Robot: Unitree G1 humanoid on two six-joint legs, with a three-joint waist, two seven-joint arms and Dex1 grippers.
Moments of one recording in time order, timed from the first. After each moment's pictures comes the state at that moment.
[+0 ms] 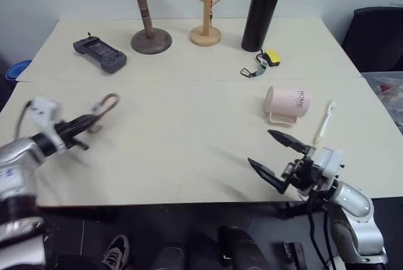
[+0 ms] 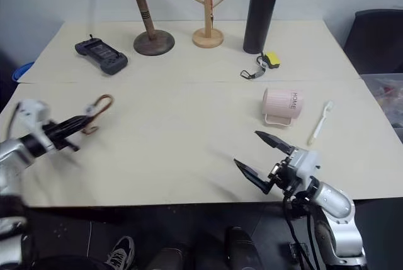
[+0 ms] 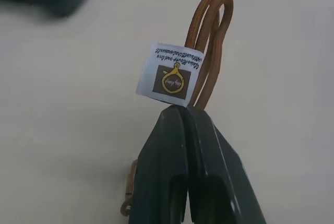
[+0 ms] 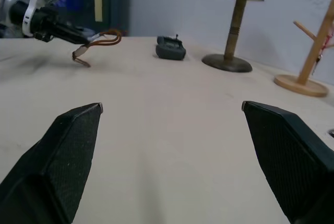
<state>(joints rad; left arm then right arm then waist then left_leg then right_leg) -0.27 0.76 0.56 0.28 -0.33 0.45 -0.75 0.05 -0.44 -0.08 -0.28 0.50 -0.17 0.92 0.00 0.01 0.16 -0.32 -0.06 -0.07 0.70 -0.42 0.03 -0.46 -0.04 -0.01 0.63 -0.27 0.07</state>
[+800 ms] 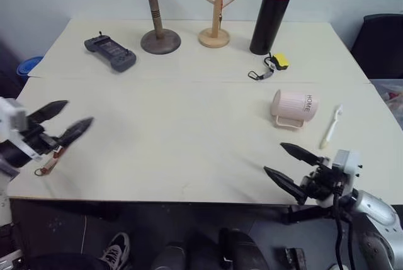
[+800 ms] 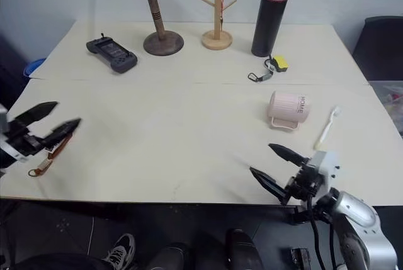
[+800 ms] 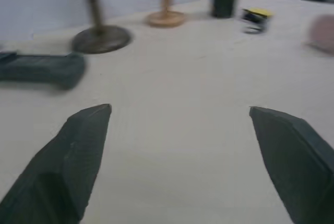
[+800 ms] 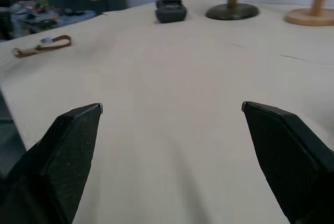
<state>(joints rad) -0.13 0.78 0.52 -0.02 -0.51 0.32 -1.02 0.29 -0.57 -0.28 -0.41 0.66 0.10 0.81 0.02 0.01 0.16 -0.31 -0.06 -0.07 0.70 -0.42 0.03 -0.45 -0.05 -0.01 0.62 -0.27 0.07</state>
